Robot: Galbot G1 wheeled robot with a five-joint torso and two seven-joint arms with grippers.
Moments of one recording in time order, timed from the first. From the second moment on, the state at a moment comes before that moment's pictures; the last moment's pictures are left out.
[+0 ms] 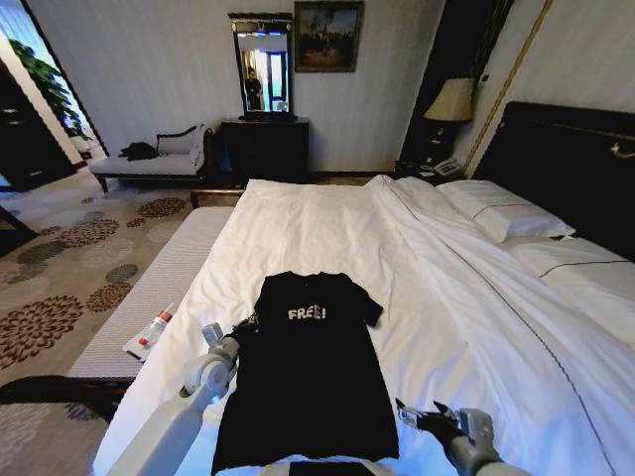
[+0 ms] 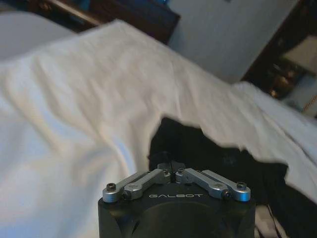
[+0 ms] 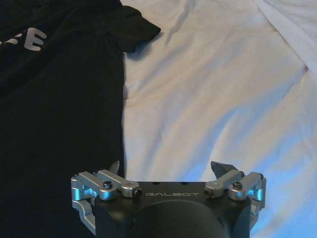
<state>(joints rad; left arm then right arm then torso) 1.18 -1.05 -0.30 -1.83 -1.02 0.26 -0.26 -2.03 1.15 0.68 2.36 0.61 -0.62 0.29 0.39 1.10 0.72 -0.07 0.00</state>
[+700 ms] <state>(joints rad) 1.08 -0.90 -0.45 -1.62 -1.15 0.26 -0.20 -2.03 1.15 0.68 2.36 0.61 -0.62 0.29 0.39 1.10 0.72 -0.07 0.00</state>
